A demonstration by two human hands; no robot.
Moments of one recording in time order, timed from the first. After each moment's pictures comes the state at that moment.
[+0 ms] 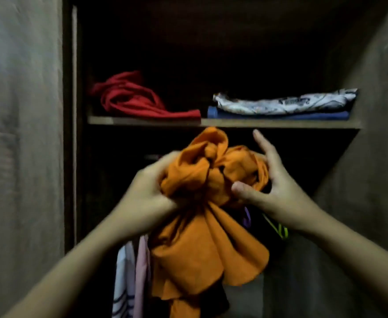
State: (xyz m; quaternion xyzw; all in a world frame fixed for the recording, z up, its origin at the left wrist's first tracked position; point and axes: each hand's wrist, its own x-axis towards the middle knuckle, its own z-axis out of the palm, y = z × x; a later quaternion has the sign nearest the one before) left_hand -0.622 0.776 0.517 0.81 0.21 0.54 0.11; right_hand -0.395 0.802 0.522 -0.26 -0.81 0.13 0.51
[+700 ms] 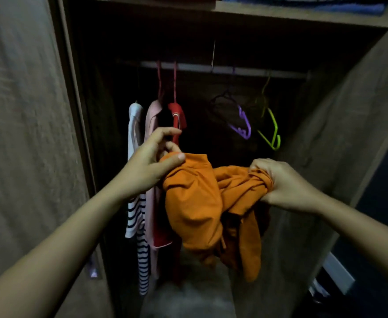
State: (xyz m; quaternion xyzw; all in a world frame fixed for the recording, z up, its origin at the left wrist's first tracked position) left_hand -0.656 0.778 0.387 0.75 0.37 0.50 0.23; right_hand -0.367 0.786 0.383 -0.36 -0.88 0.02 0.29
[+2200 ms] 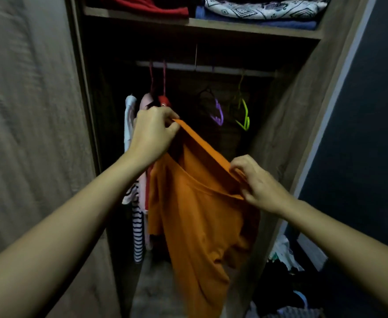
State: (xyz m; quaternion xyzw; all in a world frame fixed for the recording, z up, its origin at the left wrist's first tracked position) left_hand -0.586 0.684 0.428 0.69 0.51 0.50 -0.08; right_hand -0.338 0.677 0.357 -0.42 -0.88 -0.04 0.23
